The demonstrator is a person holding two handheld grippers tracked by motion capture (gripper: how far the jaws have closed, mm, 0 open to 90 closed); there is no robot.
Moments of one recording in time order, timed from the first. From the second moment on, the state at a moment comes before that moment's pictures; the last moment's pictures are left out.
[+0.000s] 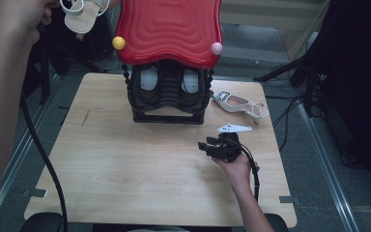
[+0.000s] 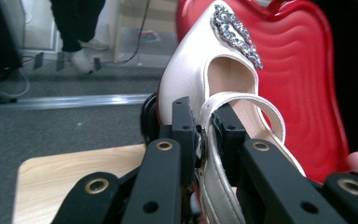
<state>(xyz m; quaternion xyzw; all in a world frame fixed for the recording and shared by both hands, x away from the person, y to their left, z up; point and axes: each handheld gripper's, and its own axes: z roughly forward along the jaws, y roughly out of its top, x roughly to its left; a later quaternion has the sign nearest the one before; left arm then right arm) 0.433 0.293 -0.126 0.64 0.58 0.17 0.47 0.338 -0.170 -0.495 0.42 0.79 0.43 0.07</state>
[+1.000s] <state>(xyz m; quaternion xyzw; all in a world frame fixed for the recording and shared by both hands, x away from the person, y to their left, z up) 0.474 0.224 -0.152 0.65 0.57 0.16 0.48 0.336 -0.171 -0.493 0.42 0.79 0.44 0.08</state>
